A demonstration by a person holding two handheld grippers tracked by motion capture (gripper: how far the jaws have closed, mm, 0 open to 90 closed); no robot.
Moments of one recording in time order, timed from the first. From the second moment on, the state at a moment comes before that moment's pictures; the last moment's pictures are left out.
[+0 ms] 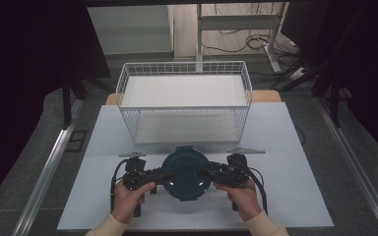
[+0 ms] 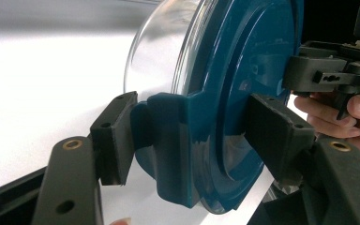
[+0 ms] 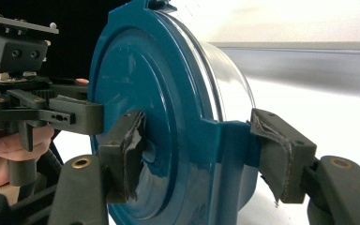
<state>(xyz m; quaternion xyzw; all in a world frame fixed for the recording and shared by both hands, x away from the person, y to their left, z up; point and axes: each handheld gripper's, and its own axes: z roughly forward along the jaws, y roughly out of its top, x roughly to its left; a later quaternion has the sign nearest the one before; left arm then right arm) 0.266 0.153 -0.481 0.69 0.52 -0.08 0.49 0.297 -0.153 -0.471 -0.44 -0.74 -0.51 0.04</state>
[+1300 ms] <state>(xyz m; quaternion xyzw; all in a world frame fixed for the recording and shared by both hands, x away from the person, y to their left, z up) 0.312 0.156 -0.392 0.68 0.50 -0.03 0.53 0.342 -0.149 -0.379 -0.42 -0.73 -0.54 0.00</state>
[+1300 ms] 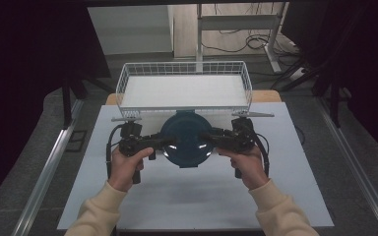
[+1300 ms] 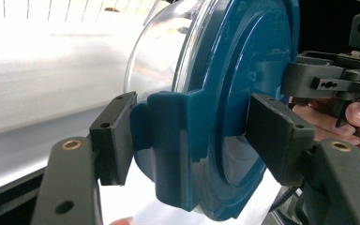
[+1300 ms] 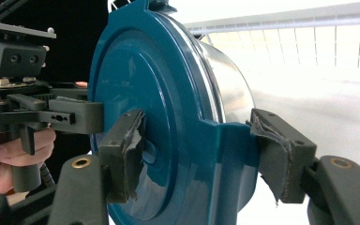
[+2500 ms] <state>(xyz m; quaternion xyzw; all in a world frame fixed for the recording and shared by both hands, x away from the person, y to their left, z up) 0.372 0.161 -0.310 0.69 0.46 -0.01 0.55 0.392 -0.146 -0.295 -0.40 -0.73 -0.55 -0.04</state>
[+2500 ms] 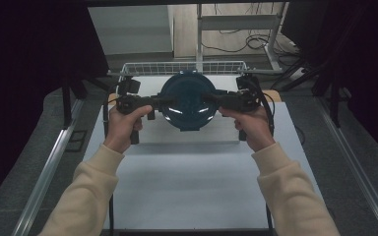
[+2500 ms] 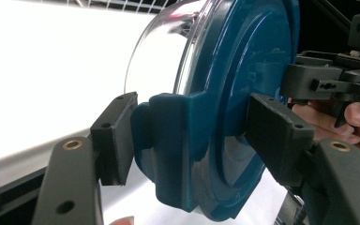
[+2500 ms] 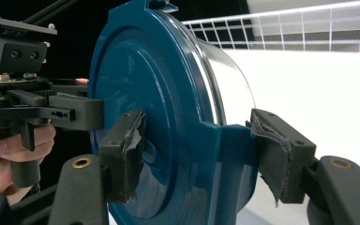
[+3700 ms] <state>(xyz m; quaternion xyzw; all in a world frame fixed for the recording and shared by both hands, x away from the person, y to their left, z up) 0.470 0.167 -0.312 0.67 0.51 -0.06 0.54 0.489 -0.143 -0.297 -0.46 -0.71 -0.53 0.02</state>
